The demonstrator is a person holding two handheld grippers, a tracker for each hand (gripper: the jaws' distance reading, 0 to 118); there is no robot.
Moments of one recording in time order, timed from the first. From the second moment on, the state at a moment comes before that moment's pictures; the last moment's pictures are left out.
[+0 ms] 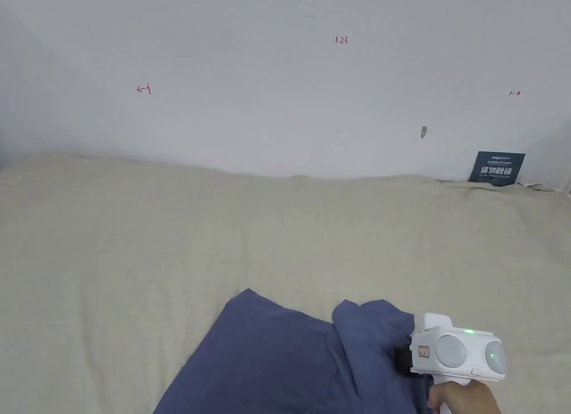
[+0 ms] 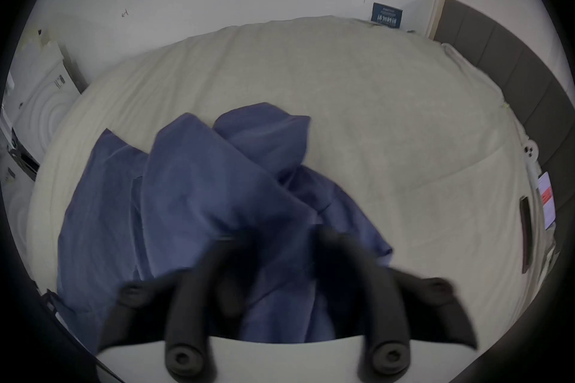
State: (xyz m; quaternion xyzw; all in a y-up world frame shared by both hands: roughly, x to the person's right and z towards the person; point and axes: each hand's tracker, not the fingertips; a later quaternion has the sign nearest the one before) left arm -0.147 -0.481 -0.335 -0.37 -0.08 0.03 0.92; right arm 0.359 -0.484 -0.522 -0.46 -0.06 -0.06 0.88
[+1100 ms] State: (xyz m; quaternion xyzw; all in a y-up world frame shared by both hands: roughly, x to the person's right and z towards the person) left arm -0.174 -0.277 -0.422 -0.18 -0.09 0.00 0.98; right arm 0.381 -0.243 -0.404 -0.13 -0.09 0.02 0.99
